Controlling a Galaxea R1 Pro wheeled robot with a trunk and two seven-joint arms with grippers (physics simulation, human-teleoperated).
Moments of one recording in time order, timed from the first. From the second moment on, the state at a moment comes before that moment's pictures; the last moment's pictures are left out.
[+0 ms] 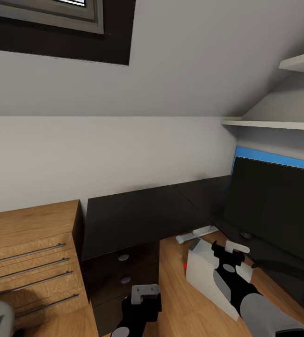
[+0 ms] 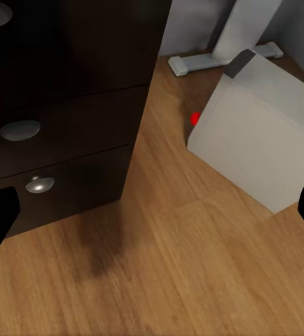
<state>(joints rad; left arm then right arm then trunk) -0.17 0.02 -0.85 -1.42 0.71 0.28 0.76 -0.68 -0.04 0.10 -0.36 -0.24 -0.26 -0.46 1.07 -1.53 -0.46</state>
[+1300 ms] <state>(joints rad) -0.17 0.02 -0.85 -1.42 0.71 0.28 0.76 -0.68 -0.01 0.11 -0.35 -0.22 -0.29 -0.53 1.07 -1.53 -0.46</state>
